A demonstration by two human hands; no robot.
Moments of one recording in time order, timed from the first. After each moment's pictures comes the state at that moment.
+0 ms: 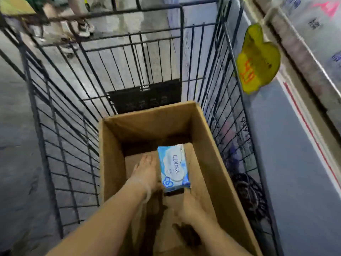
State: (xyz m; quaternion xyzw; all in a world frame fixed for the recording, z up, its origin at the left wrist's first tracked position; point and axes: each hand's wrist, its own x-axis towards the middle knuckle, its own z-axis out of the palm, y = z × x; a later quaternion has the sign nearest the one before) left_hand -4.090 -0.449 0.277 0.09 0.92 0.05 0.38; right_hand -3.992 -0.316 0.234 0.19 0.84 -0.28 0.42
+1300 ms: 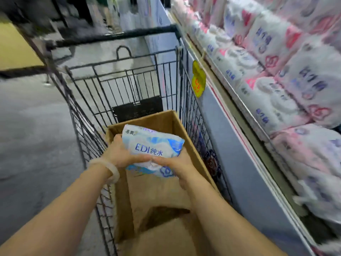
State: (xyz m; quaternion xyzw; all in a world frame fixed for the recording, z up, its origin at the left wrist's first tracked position) left_hand -4.010 -0.490 0.473 0.02 0.88 0.41 0.22; right_hand -3.959 -0.320 0.429 0.23 0.63 -0.74 0.12
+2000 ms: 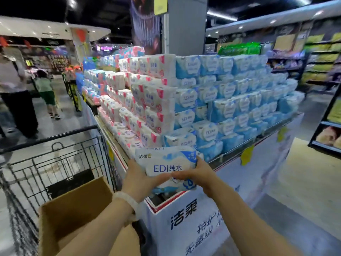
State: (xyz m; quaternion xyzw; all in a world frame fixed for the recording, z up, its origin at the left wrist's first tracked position) left_hand -3.716 -0.238 0.658 0.23 0.80 0.55 0.08; right_hand -3.620 -0.071 0.670 0.19 0.69 -0.69 -0.11
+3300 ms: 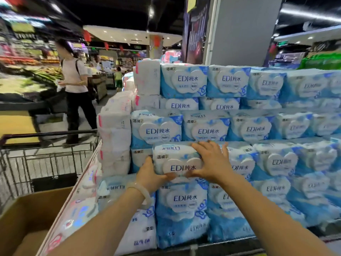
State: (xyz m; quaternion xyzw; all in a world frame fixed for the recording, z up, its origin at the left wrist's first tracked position) left_hand -3.849 0.122 0.687 0.06 0.83 0.56 -0.01; right_hand -3.834 0.312 0.732 -0.03 0.99 -0.07 -0.10
